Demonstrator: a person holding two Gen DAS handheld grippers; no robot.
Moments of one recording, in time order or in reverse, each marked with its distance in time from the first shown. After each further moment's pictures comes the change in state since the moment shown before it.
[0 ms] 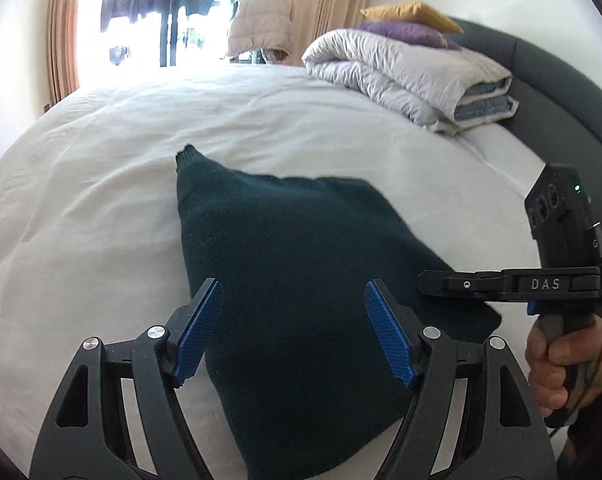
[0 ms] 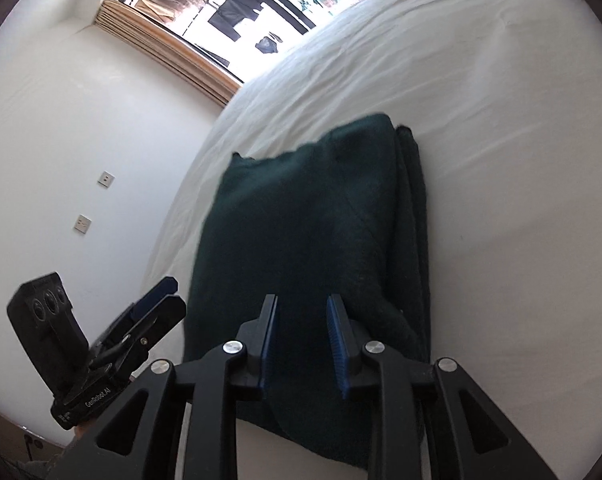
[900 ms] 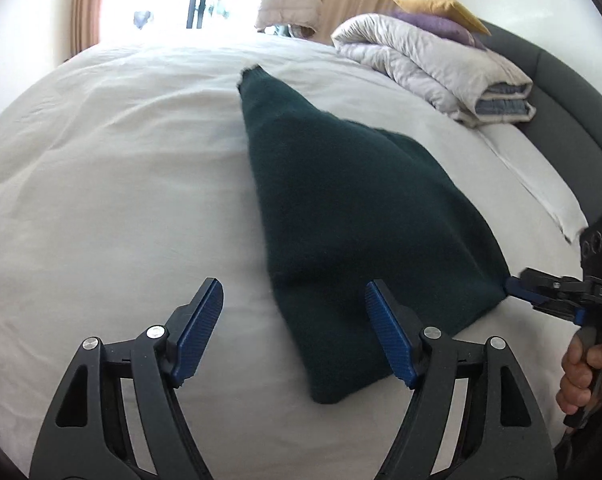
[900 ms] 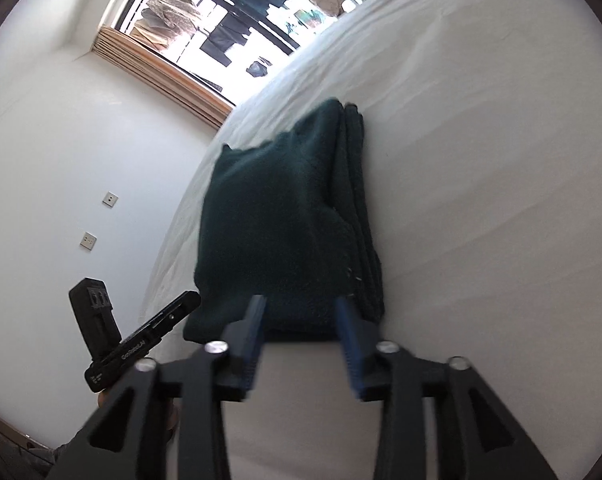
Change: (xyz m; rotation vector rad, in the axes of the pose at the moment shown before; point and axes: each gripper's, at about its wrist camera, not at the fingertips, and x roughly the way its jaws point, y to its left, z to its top) left arm -0.014 0.058 -0.076 -0.144 0.015 0.000; right arm -0.084 -0.022 -0.061 0.016 -0.199 0.017
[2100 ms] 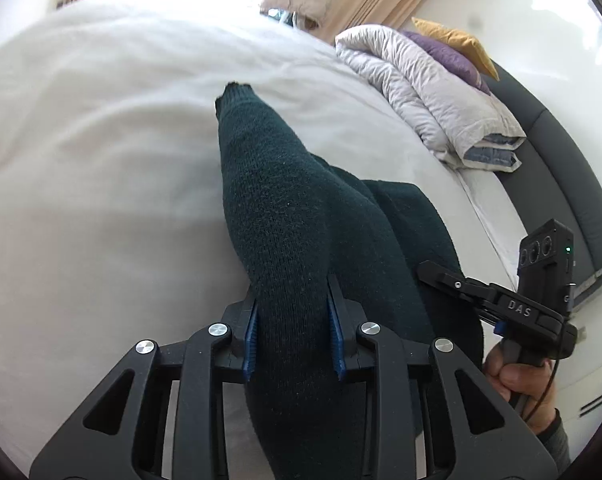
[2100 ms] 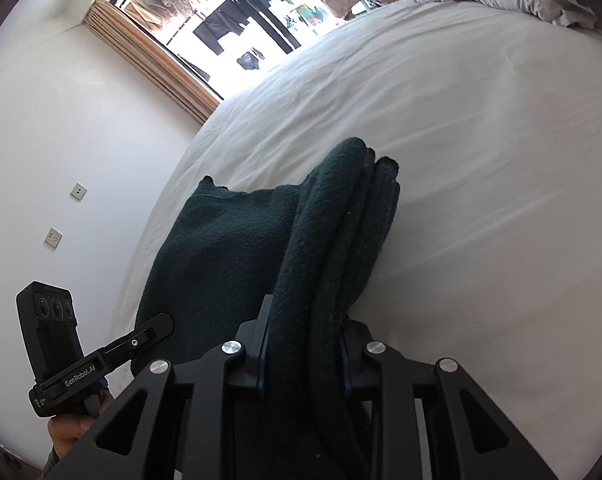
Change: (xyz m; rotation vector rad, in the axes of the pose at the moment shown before) left arm 0.044 0.018 0.103 -0.177 0.075 -0.185; right arm 0.111 0.057 0.093 -0.076 0.090 -0.088
